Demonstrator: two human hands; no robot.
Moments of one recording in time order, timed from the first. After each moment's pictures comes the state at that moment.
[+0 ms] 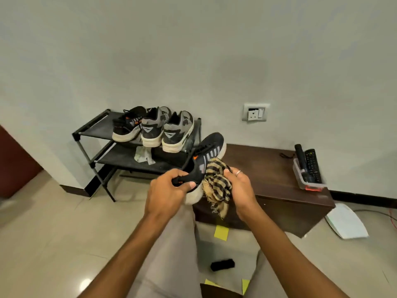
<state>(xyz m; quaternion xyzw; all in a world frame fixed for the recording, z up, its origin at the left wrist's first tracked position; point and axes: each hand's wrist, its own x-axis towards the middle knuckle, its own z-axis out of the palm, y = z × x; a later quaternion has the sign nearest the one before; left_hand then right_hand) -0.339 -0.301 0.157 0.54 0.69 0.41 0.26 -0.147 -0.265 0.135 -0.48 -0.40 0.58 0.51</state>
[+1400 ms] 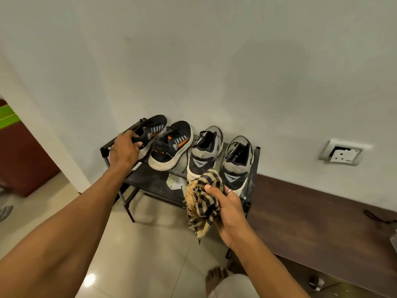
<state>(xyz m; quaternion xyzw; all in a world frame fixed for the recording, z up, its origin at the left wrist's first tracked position) -0.688 0.008 0.117 0.47 0.81 0.35 0.04 -0.373 -0.097 0.111 -0.43 -0.32 0.72 0.45</state>
